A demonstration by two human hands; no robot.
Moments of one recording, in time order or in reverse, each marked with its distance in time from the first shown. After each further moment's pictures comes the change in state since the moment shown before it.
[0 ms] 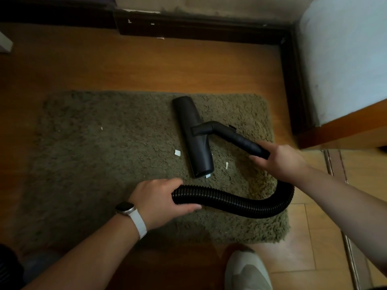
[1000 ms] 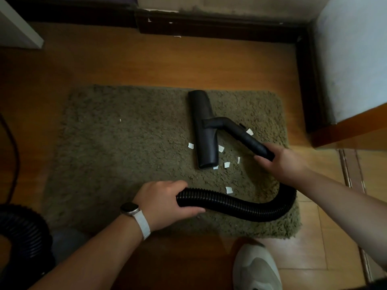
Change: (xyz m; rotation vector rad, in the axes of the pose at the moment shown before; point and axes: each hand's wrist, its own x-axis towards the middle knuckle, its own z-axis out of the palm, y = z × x) left_hand -0.035 -0.005 0.002 0.027 0.017 -0.028; right_hand -0.006 -0.010 0.029 0.075 0.014 0.040
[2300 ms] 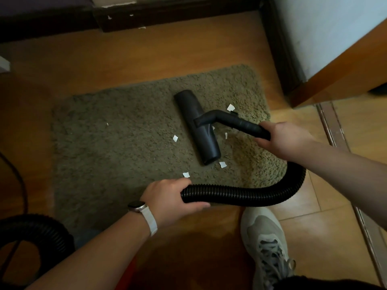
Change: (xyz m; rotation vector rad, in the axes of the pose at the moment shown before) left_hand -0.022 0.022 -0.013 0.026 -0.176 0.055; right_hand -0.057 -0.007 -0.030 -0.198 -0.048 0.050
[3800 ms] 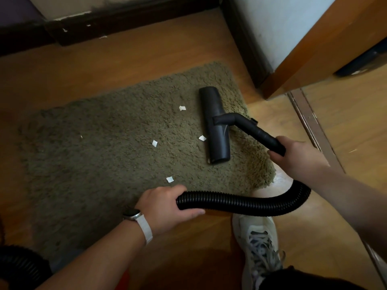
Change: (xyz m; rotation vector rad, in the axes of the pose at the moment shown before) left_hand 0.025 0.011 0.015 0.048 -0.083 0.081; right_hand -0.075 0.055 0.041 0.143 0.051 0.345
